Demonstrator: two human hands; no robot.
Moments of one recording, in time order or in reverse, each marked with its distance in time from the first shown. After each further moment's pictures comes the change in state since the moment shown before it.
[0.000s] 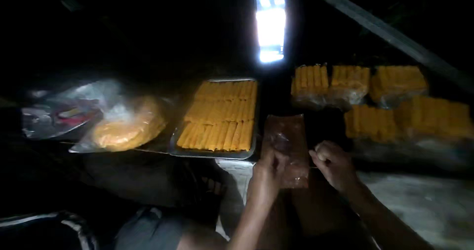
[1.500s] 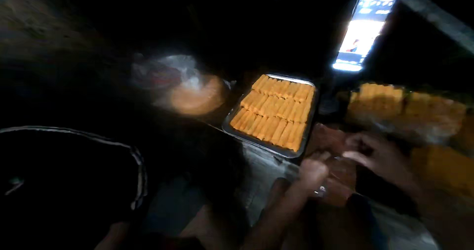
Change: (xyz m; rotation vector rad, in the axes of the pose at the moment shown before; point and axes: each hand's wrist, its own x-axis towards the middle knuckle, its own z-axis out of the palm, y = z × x) left_hand 0.026 -0.070 0.053 0.383 -0.104 0.158; right_hand 0.102 0.006 0.004 -0.132 -0.622 0.010
